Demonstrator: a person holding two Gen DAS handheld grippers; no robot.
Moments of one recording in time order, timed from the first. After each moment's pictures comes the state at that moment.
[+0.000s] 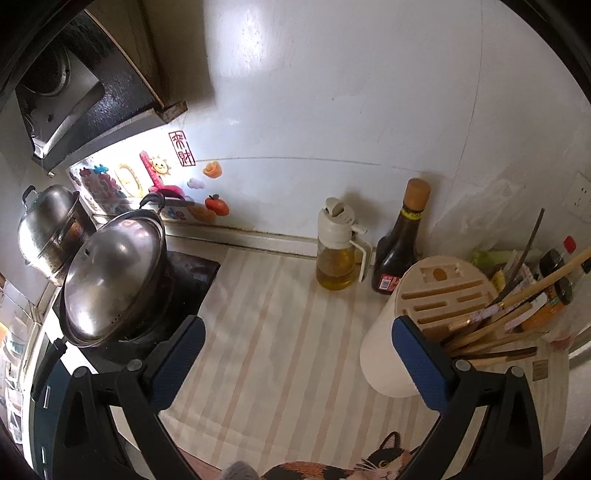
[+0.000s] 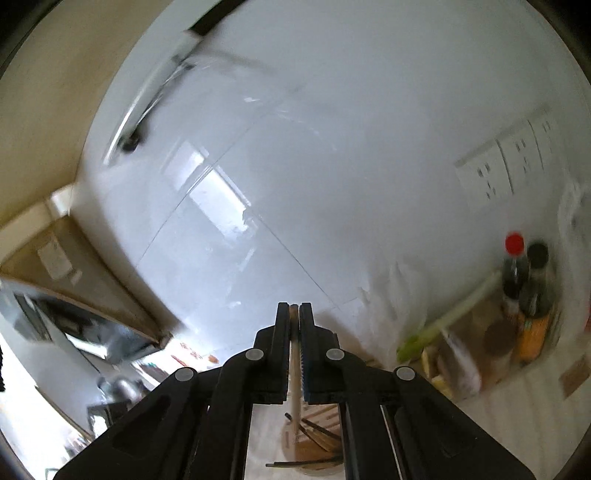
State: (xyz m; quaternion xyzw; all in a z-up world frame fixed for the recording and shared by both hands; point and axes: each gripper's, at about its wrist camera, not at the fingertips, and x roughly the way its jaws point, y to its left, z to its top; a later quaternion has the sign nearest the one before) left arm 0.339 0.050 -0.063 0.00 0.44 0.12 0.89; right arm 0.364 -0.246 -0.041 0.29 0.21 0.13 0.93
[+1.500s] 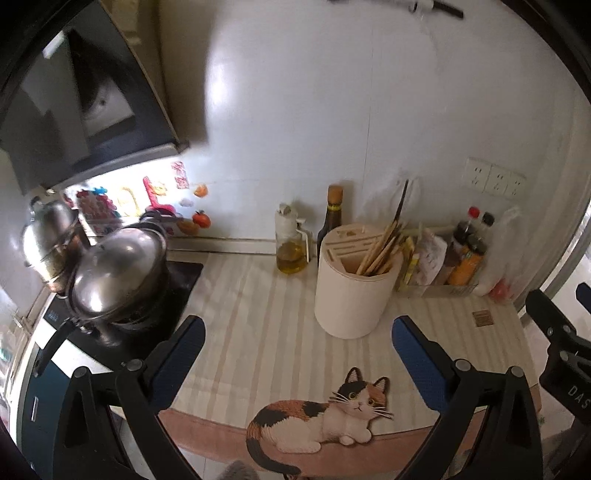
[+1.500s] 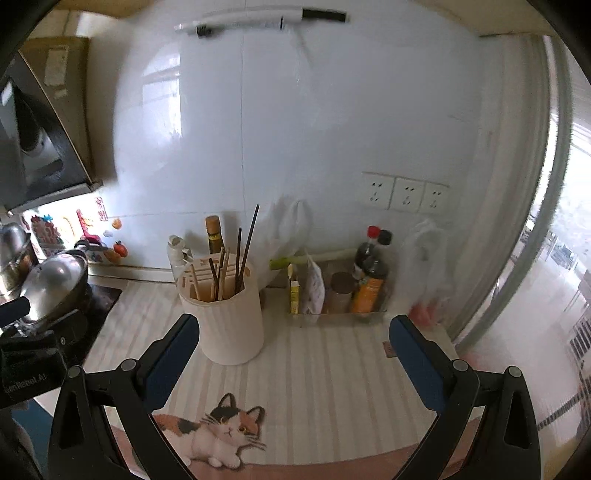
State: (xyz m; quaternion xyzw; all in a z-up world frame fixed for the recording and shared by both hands) left arm 0.140 0.015 0.003 0.01 0.37 0.03 0.93; right arm 0.135 -0.178 -0.028 0.00 0.29 -0.05 0.95
